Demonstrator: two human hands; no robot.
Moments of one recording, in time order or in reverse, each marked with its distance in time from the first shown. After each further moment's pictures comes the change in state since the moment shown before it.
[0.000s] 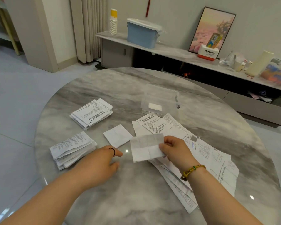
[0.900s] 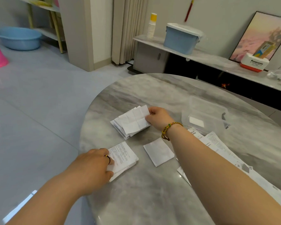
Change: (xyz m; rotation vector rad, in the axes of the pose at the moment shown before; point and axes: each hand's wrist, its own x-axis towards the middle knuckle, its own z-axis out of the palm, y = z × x) left_hand -0.013 -0.085 -0.057 0.304 -0.047 -0.176; right_hand 0.125 -0.105 0.130 -0.291 -0.188 -0.176
